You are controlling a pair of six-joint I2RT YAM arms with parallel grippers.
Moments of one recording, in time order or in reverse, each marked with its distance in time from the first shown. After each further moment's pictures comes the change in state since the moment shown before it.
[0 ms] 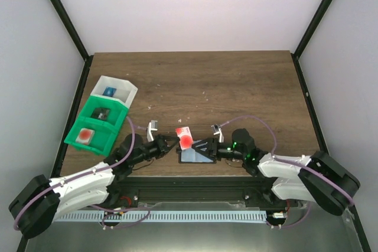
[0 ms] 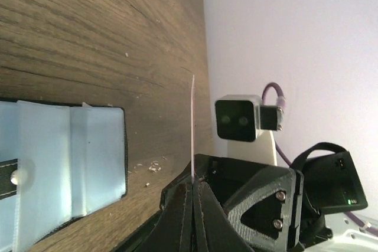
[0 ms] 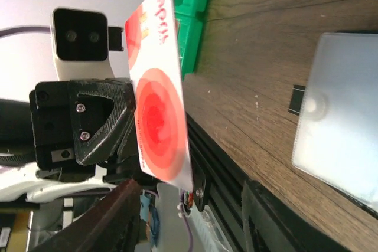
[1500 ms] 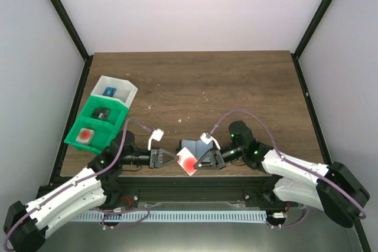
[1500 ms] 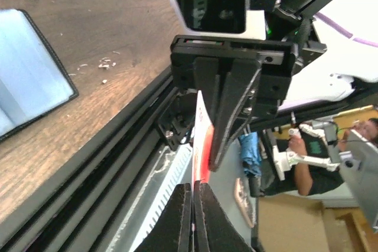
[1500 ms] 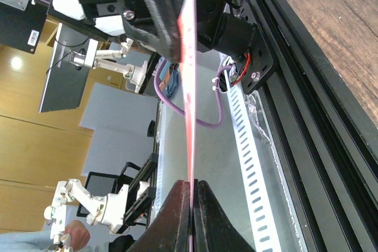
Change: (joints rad) left arm 0.026 -0.283 0.138 -0.515 0.462 0.398; right arm -0.001 -0.117 0.169 -0.414 -0.558 -0.463
